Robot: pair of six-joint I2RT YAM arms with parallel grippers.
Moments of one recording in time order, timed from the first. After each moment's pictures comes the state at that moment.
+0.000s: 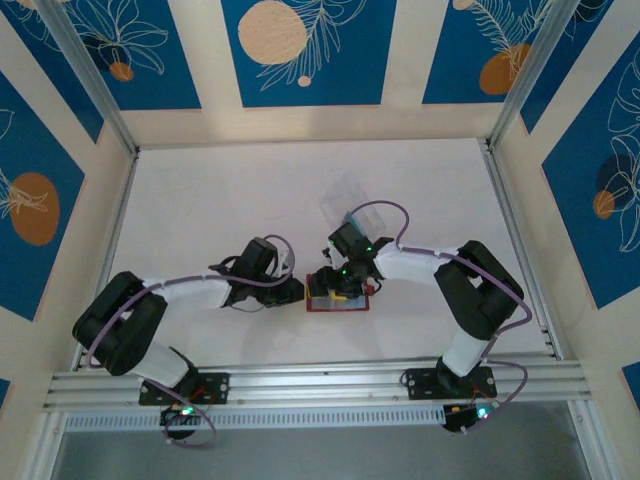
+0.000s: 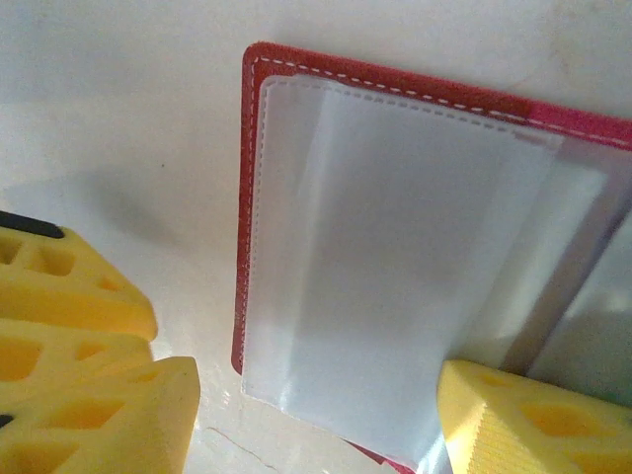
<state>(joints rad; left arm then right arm) -0.66 1.48 0.63 -0.08 0.50 -0.77 0.72 1.70 0.92 -0.41 -0.45 0.63</state>
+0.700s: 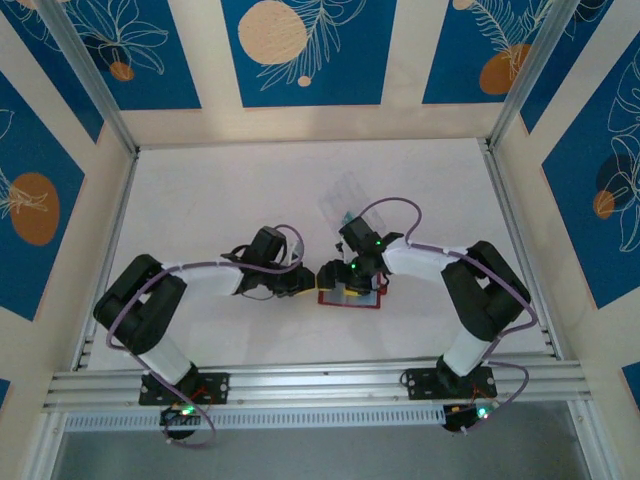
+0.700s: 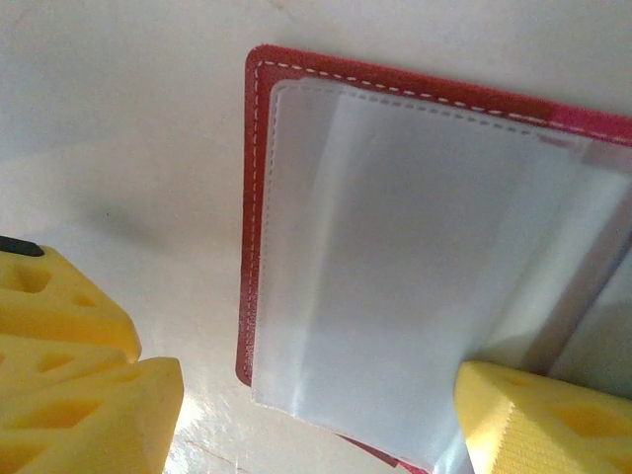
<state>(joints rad) -0.66 1.63 0.73 0.01 0.59 -0.84 0.65 1.67 0.91 -0.46 -0.42 0.67</state>
